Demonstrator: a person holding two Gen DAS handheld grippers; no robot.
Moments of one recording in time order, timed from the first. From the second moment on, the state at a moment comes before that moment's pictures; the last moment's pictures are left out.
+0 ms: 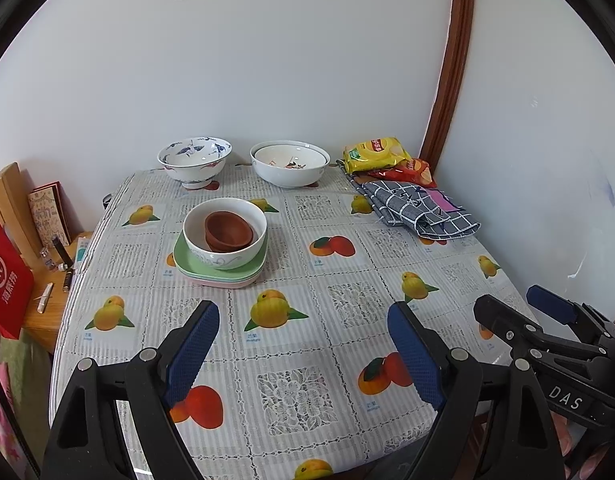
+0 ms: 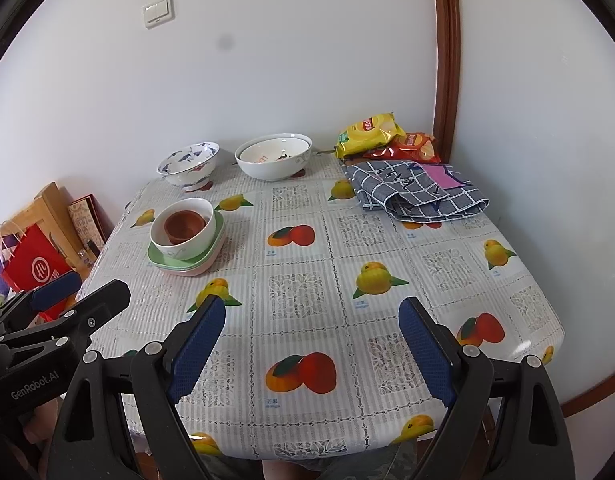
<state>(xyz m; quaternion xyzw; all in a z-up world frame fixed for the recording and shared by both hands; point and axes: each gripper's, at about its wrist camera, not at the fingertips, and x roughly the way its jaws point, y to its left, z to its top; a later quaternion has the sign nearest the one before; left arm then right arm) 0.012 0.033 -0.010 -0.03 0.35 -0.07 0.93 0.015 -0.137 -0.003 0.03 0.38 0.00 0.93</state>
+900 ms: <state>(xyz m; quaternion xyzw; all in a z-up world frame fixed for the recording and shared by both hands) 0.011 0.035 -0.011 -0.03 0.35 -0.07 0.93 0.013 -0.132 -0.003 0.03 0.38 0.01 0.93</state>
